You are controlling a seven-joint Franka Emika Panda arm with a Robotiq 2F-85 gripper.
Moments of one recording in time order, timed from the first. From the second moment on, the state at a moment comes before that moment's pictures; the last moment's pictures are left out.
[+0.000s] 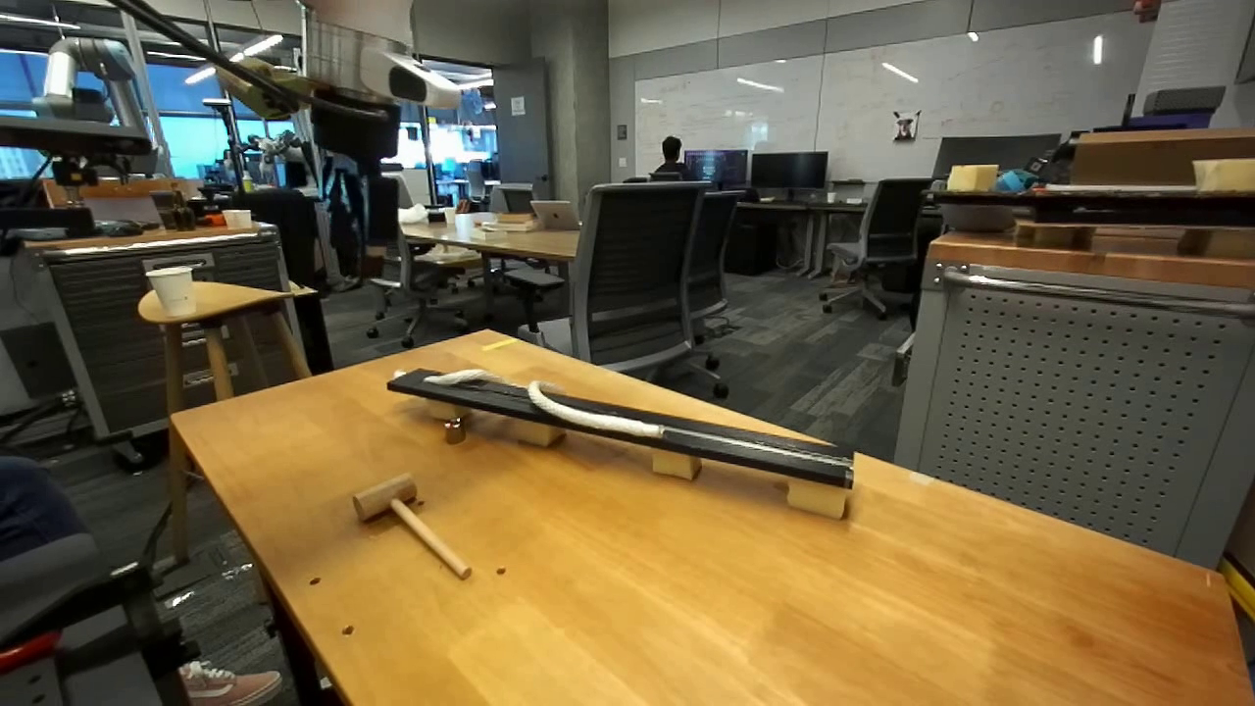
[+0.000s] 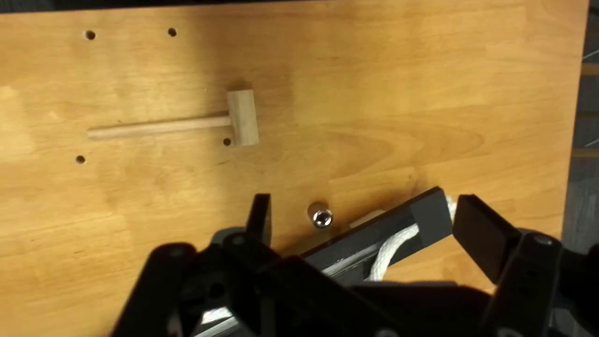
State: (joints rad) arm 0.11 -0.20 0.03 -2.35 0.27 2.09 0.10
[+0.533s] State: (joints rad) arm 0.06 -0.06 0.03 -2.30 0.09 2.28 0.37
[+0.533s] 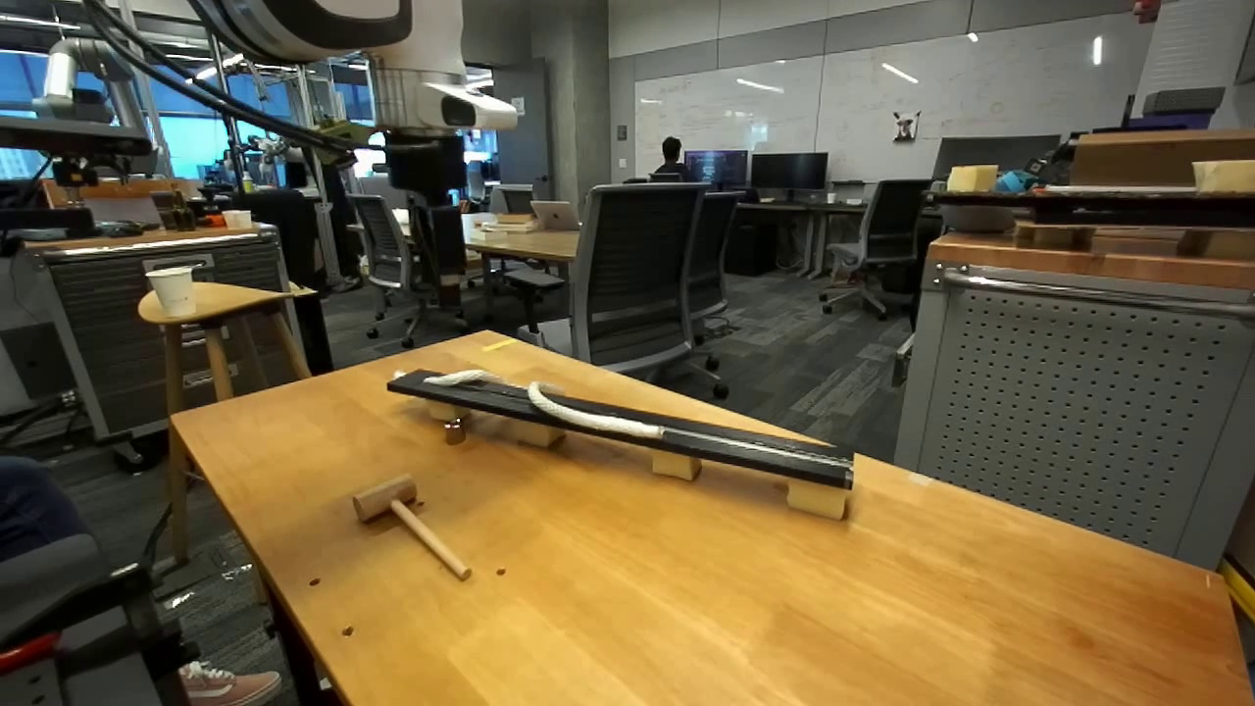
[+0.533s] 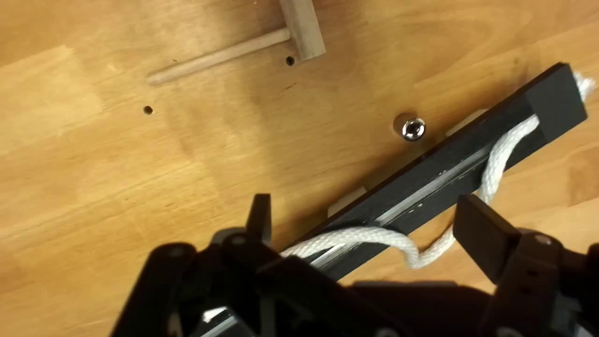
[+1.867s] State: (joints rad) arm 0.05 0.38 -0.09 -2.00 -0.05 2.47 0.98
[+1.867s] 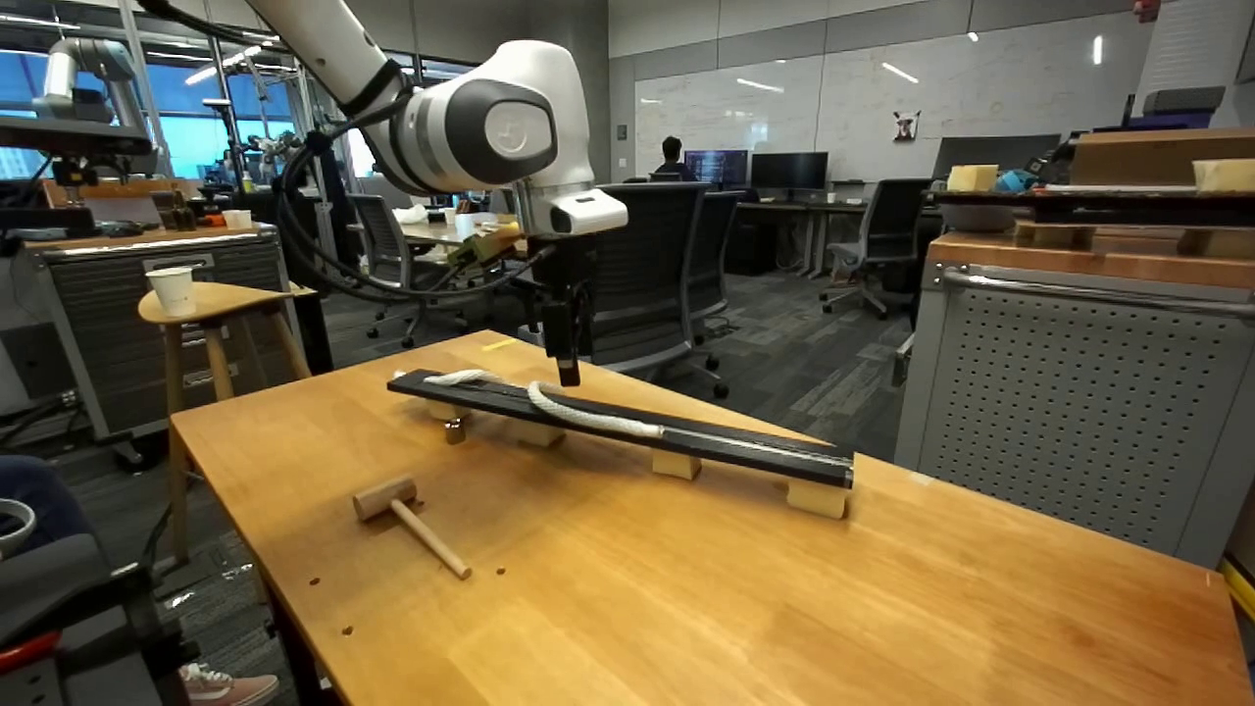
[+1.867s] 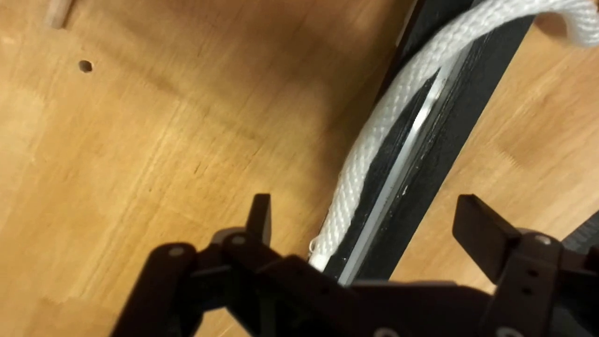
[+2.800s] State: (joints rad) arm 0.05 0.55 -0.16 -1.86 -0.01 2.50 1.14
